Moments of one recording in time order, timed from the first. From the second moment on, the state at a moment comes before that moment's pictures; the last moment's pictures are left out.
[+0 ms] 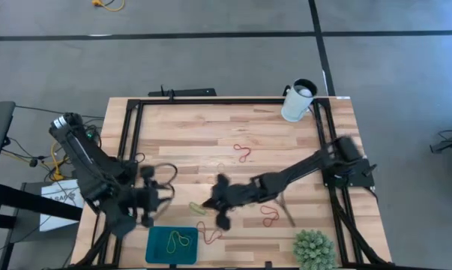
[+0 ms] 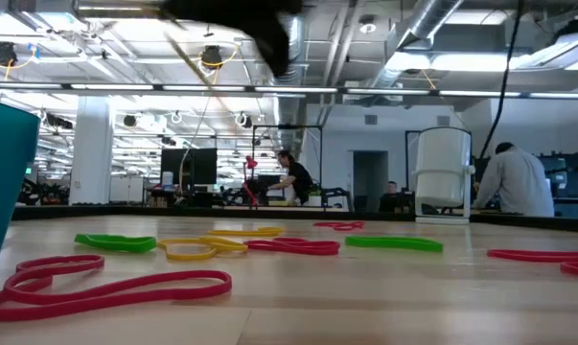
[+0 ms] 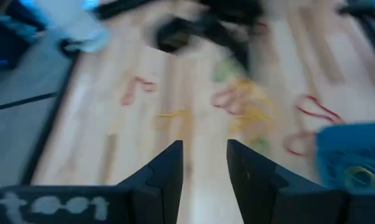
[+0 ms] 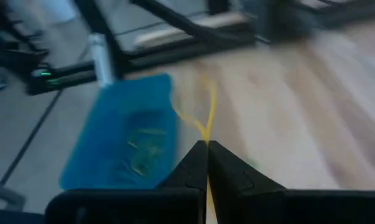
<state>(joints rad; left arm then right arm) -0.90 1.22 1.13 -1.00 -0.84 -0.58 0.36 1.97 1.38 0.14 0.14 0.33</state>
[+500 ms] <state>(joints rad) -0.90 1.15 1.11 -1.08 -0.88 -0.66 0.37 2.57 2.31 -0.19 -0.11 0.18</state>
